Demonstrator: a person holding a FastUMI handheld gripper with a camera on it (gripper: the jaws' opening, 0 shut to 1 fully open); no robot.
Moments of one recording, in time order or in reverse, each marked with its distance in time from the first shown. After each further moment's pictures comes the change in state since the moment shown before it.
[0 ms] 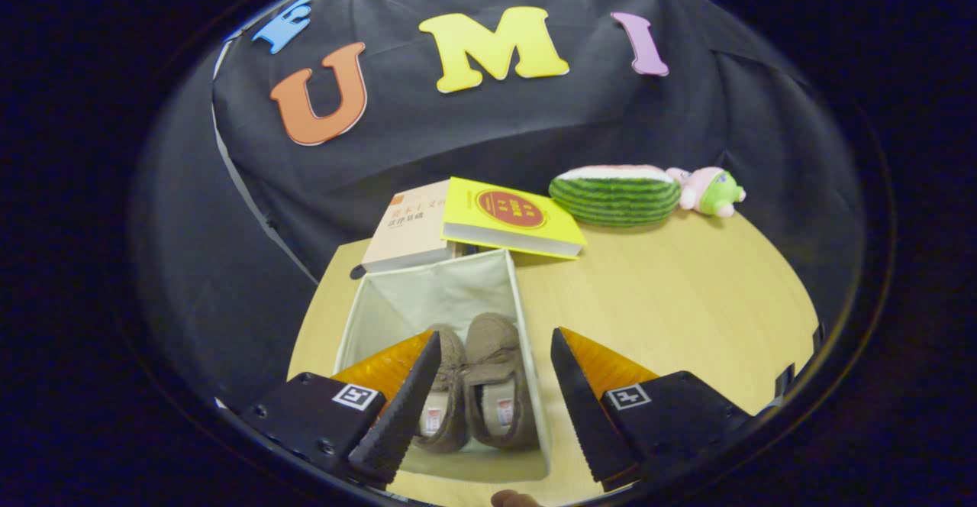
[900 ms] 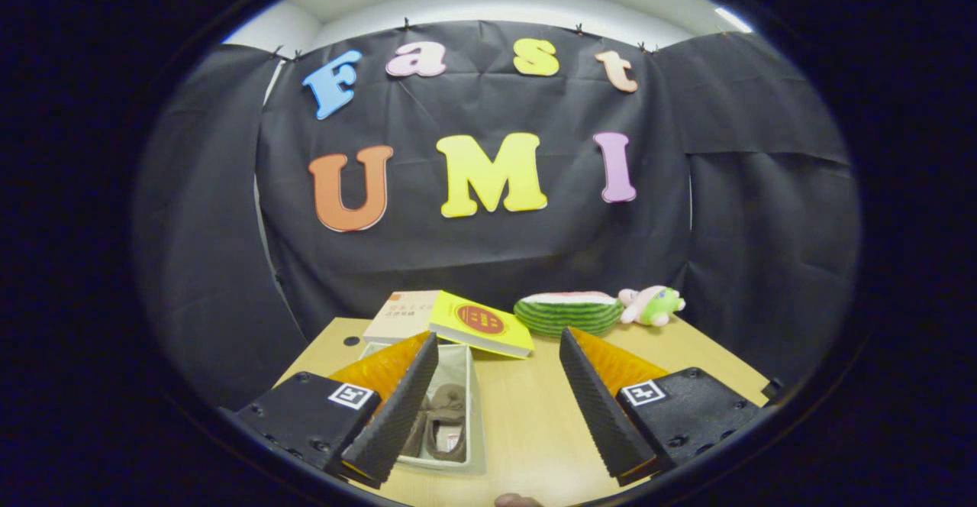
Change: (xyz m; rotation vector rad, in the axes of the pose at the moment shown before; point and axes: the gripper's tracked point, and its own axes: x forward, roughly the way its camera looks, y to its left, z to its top) arm -0.160 -0.034 0.060 -0.115 -0.465 -0.014
